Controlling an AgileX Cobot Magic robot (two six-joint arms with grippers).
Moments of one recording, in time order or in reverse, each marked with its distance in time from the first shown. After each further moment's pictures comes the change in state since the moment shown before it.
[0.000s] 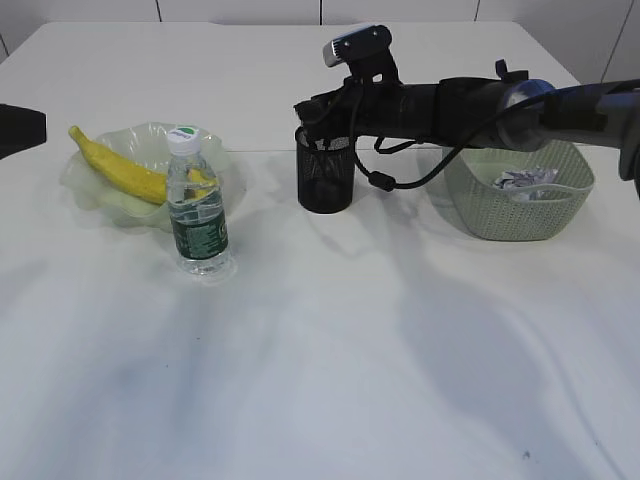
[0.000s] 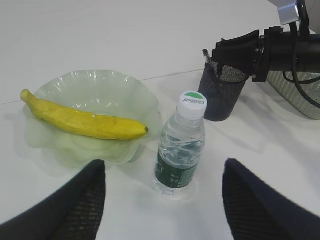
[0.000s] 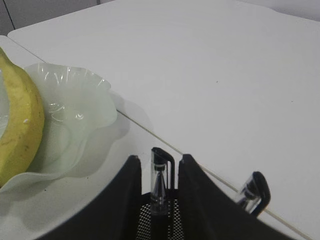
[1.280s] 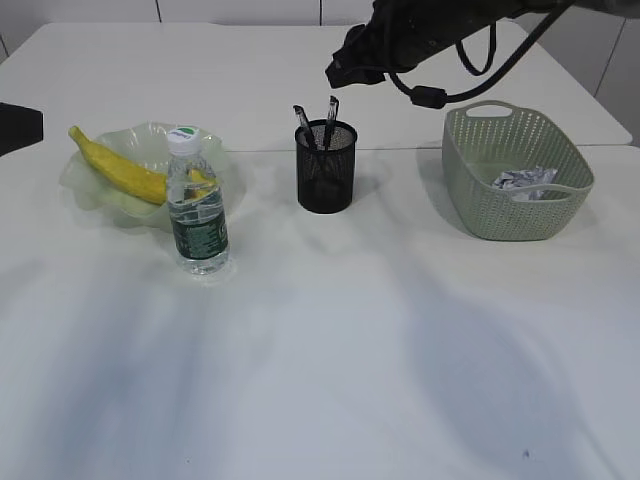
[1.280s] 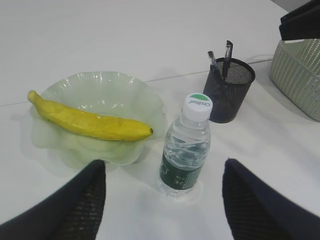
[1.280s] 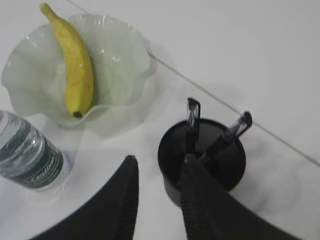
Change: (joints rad) left arm 0.000 0.000 0.000 0.000 0.018 0.000; right arm -0.002 -0.322 0.000 -1.160 0.260 1.183
